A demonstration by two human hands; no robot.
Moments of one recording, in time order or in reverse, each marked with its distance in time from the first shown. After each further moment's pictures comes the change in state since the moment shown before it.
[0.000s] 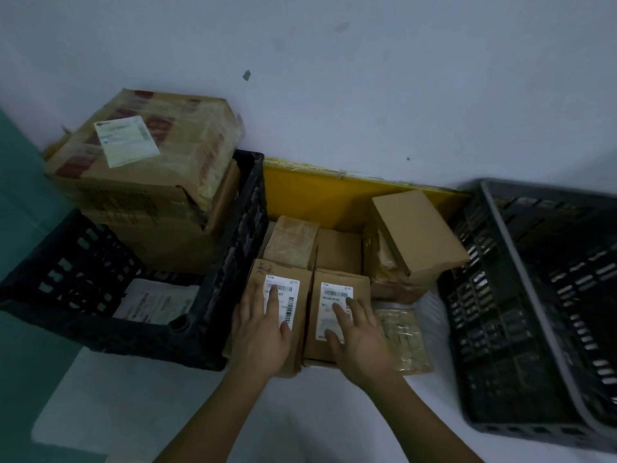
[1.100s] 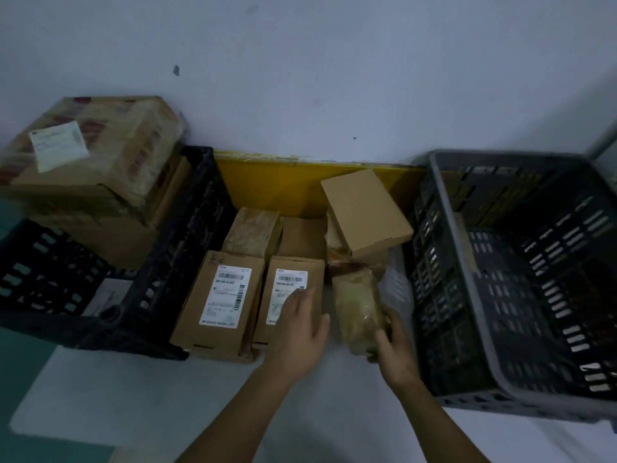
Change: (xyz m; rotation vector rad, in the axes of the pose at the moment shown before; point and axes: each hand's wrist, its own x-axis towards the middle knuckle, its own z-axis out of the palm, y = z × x) left_hand -0.038 0.151 0.031 -0.439 -0.103 0.158; right_hand -0.056 0.149 -0.001 1.061 0.093 0.468
